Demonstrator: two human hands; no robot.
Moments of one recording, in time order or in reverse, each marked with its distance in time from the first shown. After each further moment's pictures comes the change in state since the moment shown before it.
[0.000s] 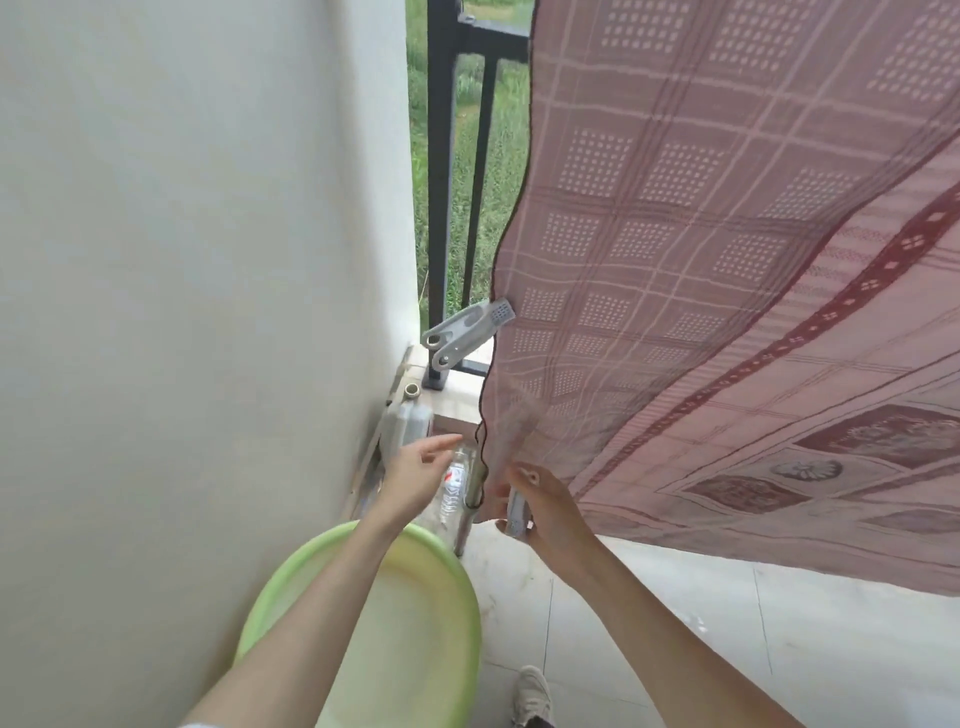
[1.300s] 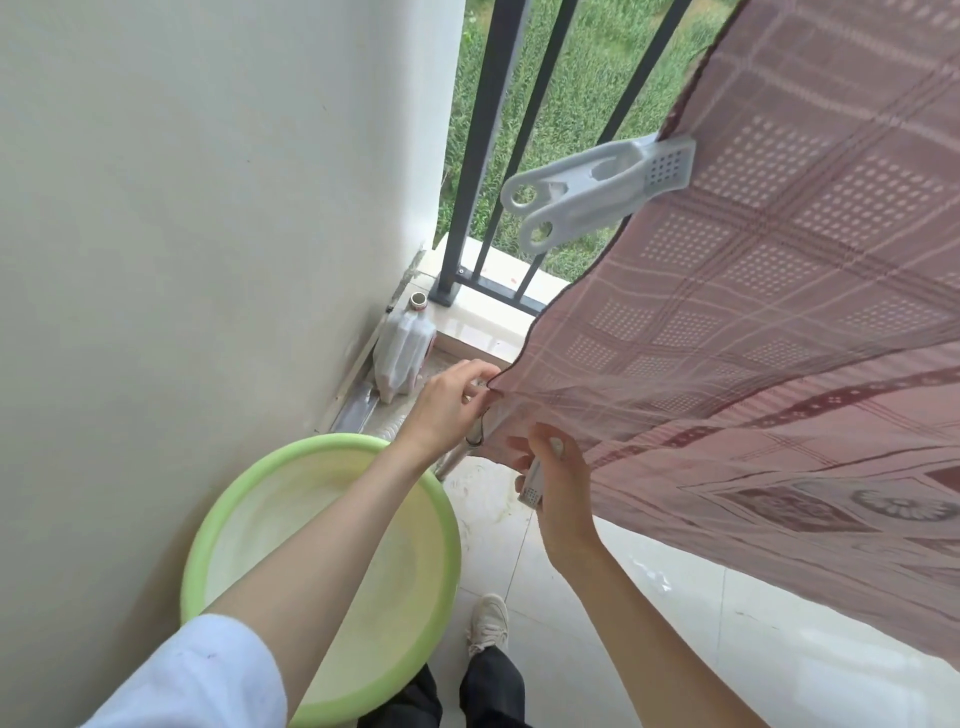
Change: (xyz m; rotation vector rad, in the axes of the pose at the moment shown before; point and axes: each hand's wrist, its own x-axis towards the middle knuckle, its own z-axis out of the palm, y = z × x) left_hand 0.060 -0.069 0.039 0.152 0.067 0.315; right_hand 0.054 0.056 -0.005 -0.126 0.232 -0.132
